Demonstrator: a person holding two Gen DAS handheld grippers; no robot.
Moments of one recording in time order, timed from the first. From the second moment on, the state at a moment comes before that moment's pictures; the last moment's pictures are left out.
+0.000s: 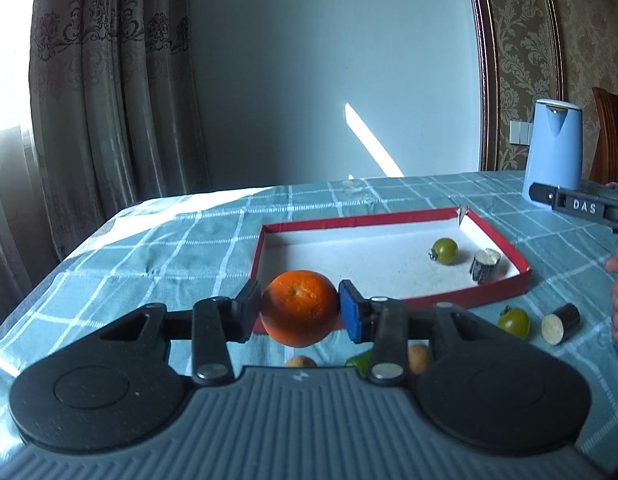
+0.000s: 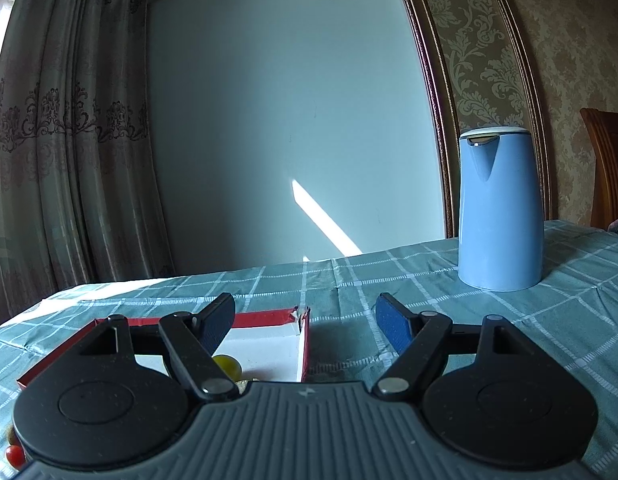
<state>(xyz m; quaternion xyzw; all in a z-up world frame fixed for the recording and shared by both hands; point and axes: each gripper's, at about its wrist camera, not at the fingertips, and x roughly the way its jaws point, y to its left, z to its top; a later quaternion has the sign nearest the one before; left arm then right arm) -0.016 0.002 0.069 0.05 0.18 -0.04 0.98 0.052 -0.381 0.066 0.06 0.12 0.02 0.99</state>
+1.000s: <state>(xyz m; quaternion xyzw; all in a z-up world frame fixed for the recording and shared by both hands) -0.006 0.029 0.043 0.00 0.16 0.01 0.99 0.033 -0.370 0.062 0.06 0.18 0.14 0.97</state>
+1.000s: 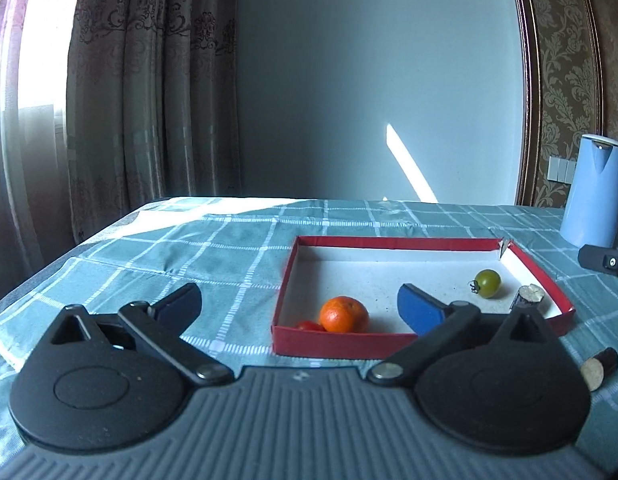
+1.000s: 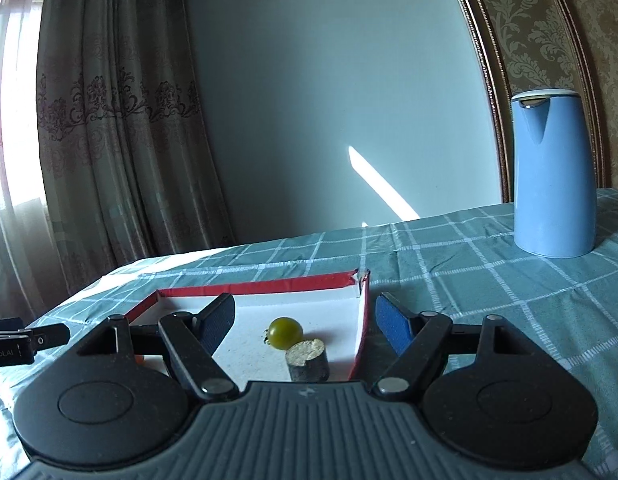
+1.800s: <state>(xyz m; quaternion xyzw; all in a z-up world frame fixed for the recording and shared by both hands) -0.017 0.114 0.010 -0.15 0.21 0.07 0.96 0.032 -0.312 0.025 -0.09 0.30 0.17 0.94</state>
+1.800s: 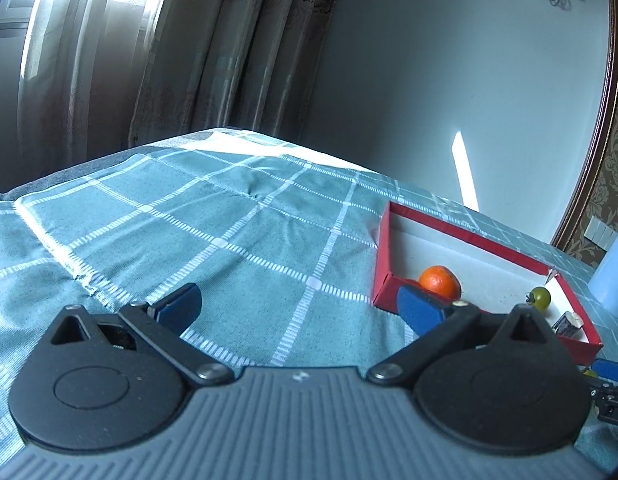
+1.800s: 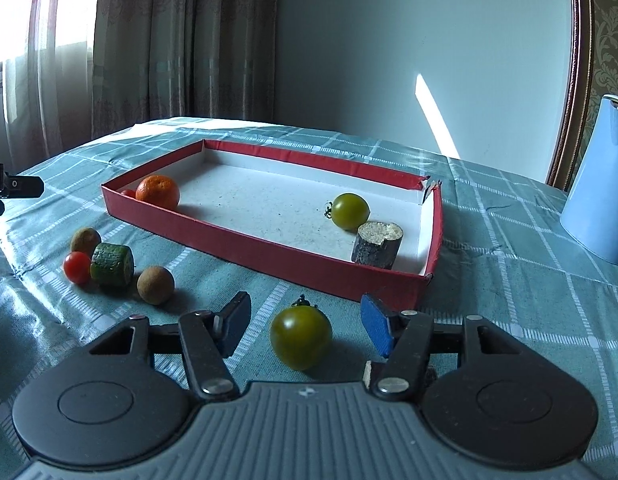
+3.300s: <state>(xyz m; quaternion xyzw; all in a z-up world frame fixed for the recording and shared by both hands) -0.008 0.109 0.010 -0.14 0.23 0.05 0.96 0.071 -0.346 0.055 0.01 0.20 0.11 0.97</state>
